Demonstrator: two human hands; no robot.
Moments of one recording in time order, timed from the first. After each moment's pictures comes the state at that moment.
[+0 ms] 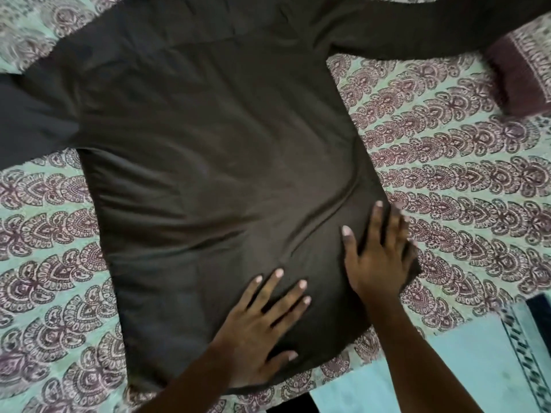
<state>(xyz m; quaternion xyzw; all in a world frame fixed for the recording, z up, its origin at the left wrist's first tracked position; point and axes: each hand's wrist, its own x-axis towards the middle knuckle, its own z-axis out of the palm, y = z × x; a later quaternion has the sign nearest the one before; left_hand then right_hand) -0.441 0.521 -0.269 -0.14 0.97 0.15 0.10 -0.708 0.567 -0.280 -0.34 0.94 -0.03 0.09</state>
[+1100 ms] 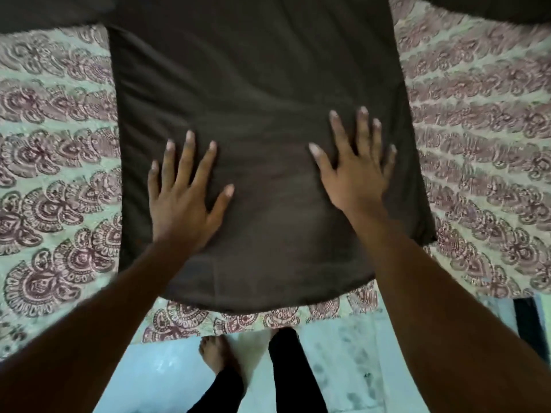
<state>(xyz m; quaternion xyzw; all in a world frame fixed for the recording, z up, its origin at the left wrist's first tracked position) -0.391 0.478 -0.286 -0.61 0.79 0.08 -0.02 -0.691 0.495 -0.285 -0.53 0.84 -0.04 0.11</state>
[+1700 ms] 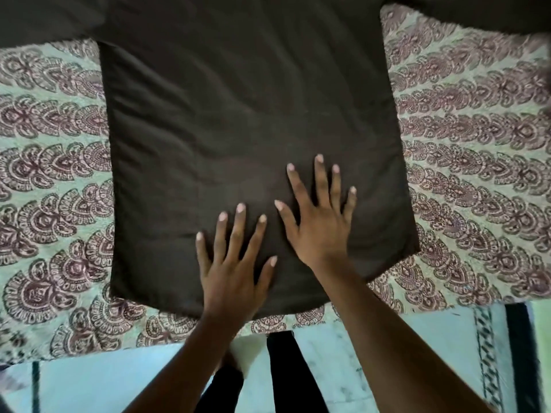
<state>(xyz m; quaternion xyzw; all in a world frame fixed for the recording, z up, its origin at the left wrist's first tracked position) -0.459 0.589 -0.277 -0.58 0.80 0.14 0.03 -0.643 0.549 -0.279 -0.60 0.80 -0.01 0.11</state>
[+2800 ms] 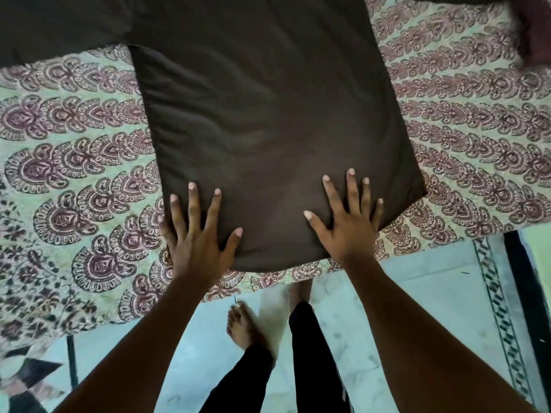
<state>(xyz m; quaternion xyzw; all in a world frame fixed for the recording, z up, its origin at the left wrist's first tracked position) -0.329 0.572 -0.269 -0.61 0.78 0.15 0.03 -0.607 0.646 -0.273 -0.52 0.85 -0.01 0.12</state>
